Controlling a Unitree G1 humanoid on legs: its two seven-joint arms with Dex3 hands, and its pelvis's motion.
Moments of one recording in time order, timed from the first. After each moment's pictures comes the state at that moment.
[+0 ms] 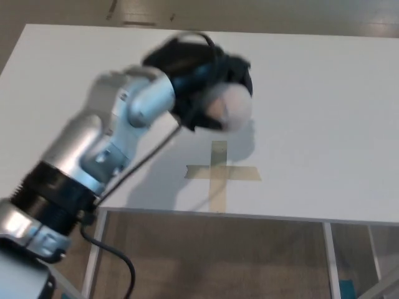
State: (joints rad) left_arm -0.91 0.43 -0.43 0.20 0.59 0.06 -0.44; right_arm -0.30 -0.26 -0.14 1.32 -0.09 -0.02 -0.10
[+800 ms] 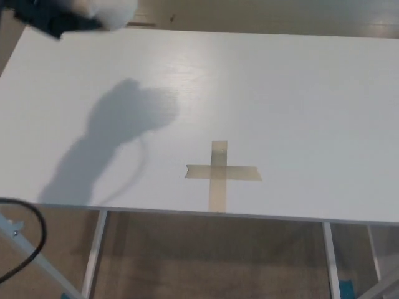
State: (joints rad) left_arm -0.85 0.76 -0.06 0.21 0.41 -0.12 -0.48; right_arm -0.29 -0.26 -0.14 1.33 -0.09 -0.02 -0.10
